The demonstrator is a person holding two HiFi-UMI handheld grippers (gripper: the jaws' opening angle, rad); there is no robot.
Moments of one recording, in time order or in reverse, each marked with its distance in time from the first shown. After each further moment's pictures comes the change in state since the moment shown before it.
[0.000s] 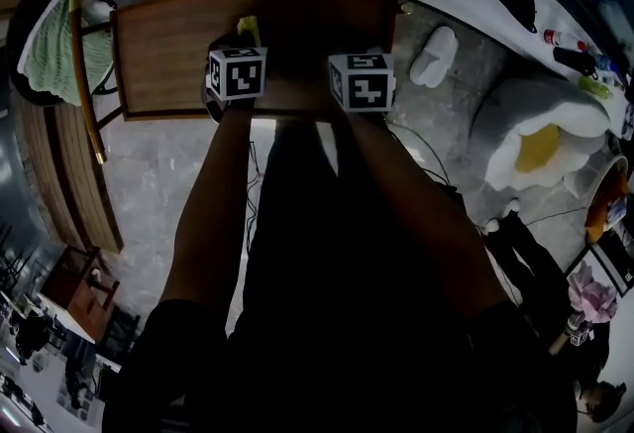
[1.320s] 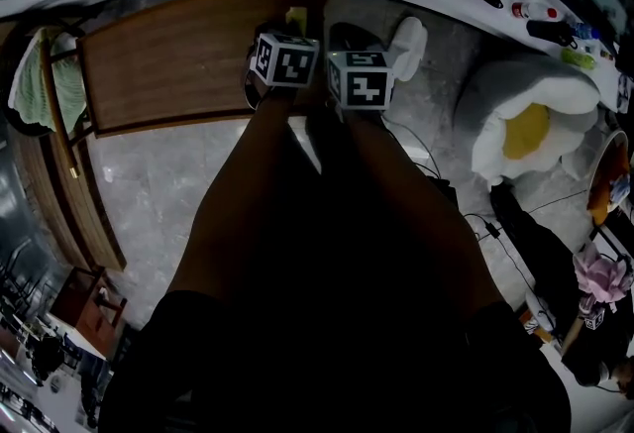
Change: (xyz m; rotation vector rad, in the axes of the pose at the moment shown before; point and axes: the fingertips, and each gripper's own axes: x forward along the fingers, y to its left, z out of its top) left arm 0.013 -0.227 0.088 0.144 -0.062 -0.168; right arm -0.061 -0.132 -0.005 0.067 -0.066 -0.087
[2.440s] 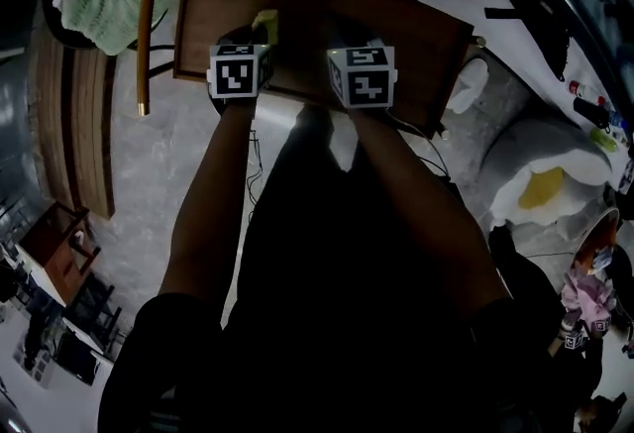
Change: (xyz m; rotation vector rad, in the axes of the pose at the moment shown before) left arm -0.130 0.303 -0.175 -0.333 -0.050 0.092; right arm 0.070 0.306 0.025 -0.231 -0.014 0.252
